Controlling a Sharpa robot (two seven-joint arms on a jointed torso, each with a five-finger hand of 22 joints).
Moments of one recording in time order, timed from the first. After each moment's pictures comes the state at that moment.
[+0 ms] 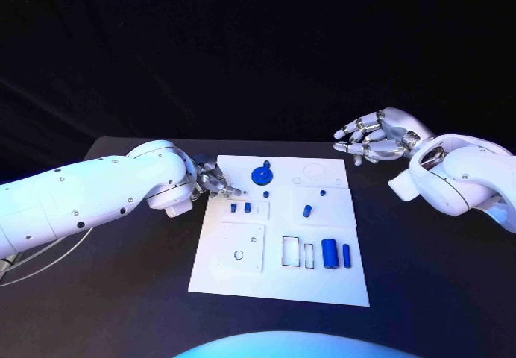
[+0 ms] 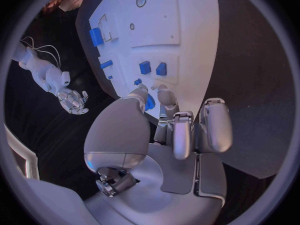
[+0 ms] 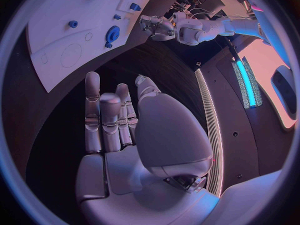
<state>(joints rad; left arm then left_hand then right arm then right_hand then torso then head) 1.25 -0.83 -0.02 1.54 -1.01 -0.02 -0.64 1.15 -0.09 0.18 0.28 0.05 0.93 0.04 0.54 0.72 1.21 -0.03 0.93 0.82 1.47 -0.09 1.55 1.31 0.06 1.42 0.01 1.38 1.26 1.38 -0.95 -0.14 1.59 -0.73 -0.38 0.07 1.45 -0.09 0.00 0.26 0.41 0.92 0.15 0.24 0.24 0.98 0.07 0.87 0.67 1.35 0.00 1.06 0.87 0.17 1.03 0.11 0.63 0.85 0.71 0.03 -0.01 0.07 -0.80</state>
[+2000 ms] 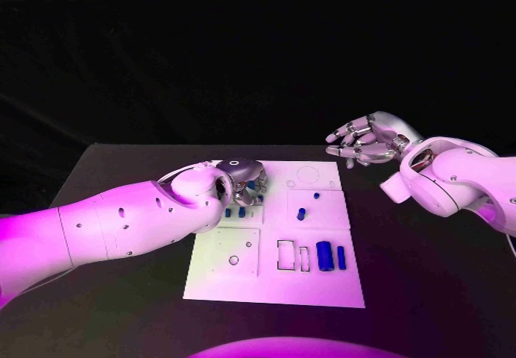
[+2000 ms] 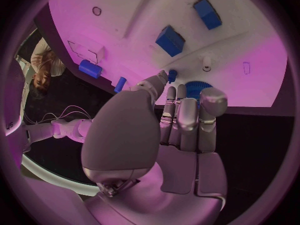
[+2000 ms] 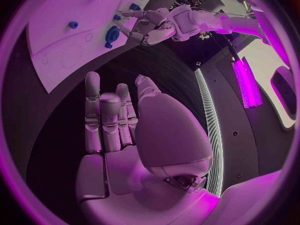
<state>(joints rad) 1.18 -0.63 -0.06 1.43 -1.64 -0.20 -0.26 1.45 -0.24 0.44 0.18 0.05 0.97 0.13 0.22 0.30 0.98 0.08 0.35 0.24 1.41 0.01 1.21 1.13 0.13 1.31 0.09 1.15 0.99 1.38 -0.96 -0.14 1.60 -0.73 -0.38 0.07 1.45 -0.09 0.00 0.26 0.41 0.92 0.15 0.24 0.23 0.98 0.07 0.87 0.67 1.35 0.00 1.05 0.87 0.17 1.03 0.11 0.63 0.84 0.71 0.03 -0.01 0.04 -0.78</state>
